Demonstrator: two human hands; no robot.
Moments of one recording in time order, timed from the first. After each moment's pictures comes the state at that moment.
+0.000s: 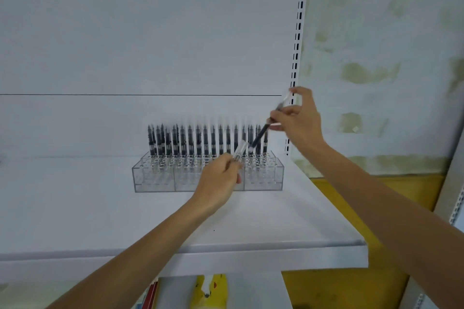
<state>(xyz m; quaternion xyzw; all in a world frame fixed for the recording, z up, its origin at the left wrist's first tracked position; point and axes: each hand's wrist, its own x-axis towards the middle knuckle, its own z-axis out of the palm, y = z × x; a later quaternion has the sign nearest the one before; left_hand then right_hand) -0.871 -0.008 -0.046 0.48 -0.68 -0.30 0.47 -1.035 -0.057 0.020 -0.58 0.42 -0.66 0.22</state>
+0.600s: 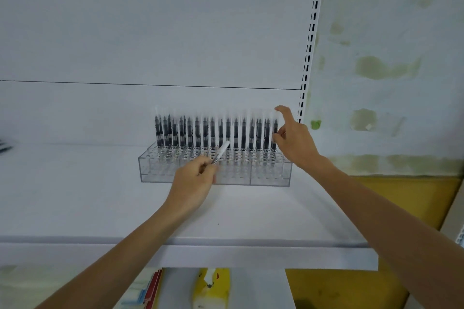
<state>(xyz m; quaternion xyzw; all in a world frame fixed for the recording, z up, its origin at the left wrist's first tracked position) -0.828 -0.005 -0.066 0.54 -0.63 -0.25 0.50 -1.042 -0.103 -0.030 -0.74 0.54 -0.40 -0.03</state>
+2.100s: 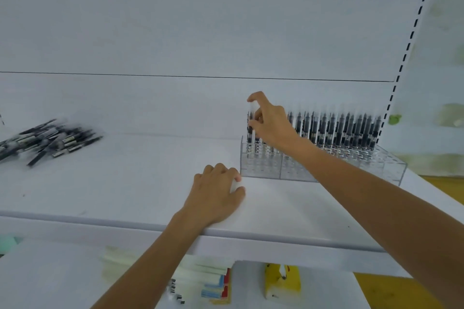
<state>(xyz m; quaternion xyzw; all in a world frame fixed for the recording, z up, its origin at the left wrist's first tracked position) -0.664 -0.001 -0.085 0.62 -0.75 0.00 0.23 -0.804 -0.092 -0.003 -0.81 0.42 -0.41 0.05</state>
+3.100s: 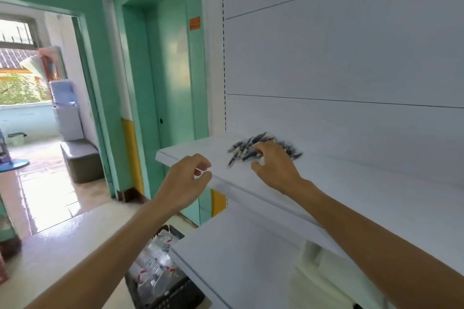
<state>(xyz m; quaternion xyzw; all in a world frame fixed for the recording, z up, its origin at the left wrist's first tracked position) -0.278 0.201 -0.038 0.78 -0.49 0.07 0.39 -0.399 0.031 -0.033 -0.91 0.24 -0.30 0.13</state>
